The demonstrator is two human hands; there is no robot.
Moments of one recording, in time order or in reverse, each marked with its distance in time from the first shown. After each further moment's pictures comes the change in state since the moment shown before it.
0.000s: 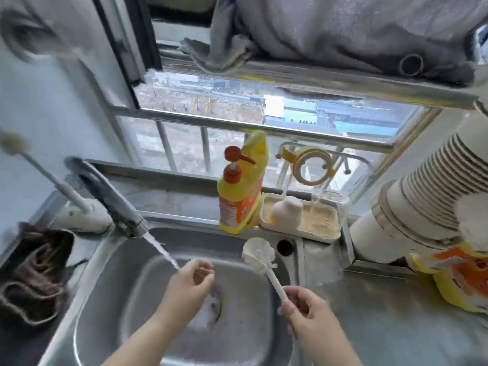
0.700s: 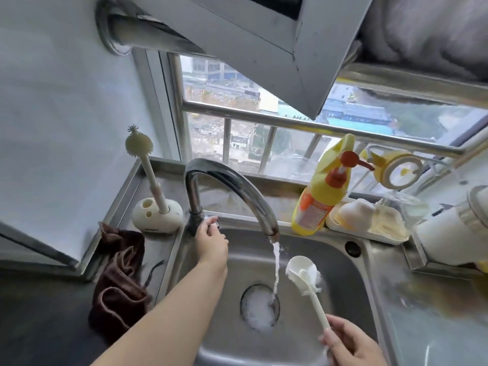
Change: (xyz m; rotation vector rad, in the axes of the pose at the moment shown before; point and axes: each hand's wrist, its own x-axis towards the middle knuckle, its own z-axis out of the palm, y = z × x) left_hand 0.098 -0.030 -0.099 -0.670 0.357 -0.270; right_hand -0.040 -0.021 0.135 0.098 0.248 0.003
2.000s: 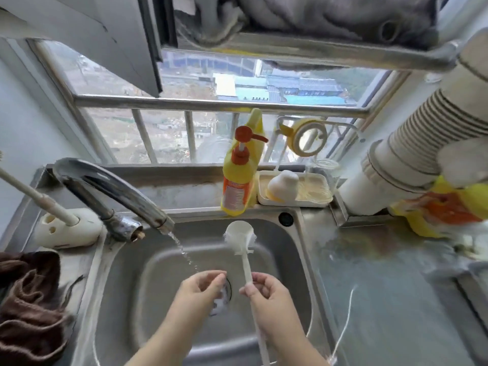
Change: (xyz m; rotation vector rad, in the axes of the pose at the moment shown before) left_hand -0.122 -0.043 0.002 0.457 -0.568 -0.112; right_hand 0.029 0.013 0.003 0.152 0.000 0.165
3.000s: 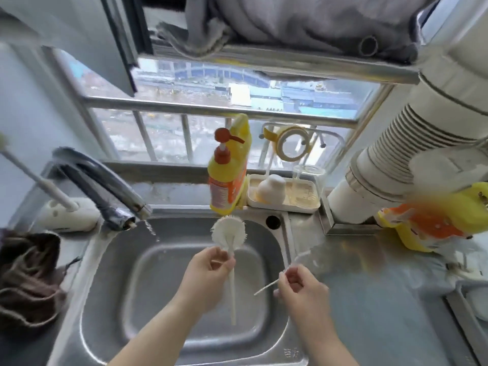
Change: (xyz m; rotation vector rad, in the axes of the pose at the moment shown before) left_hand -0.006 0.024 0.059 0.060 0.055 0.183; right_hand 0.009 0.004 -0.103 -0.351 0.212 -0.292
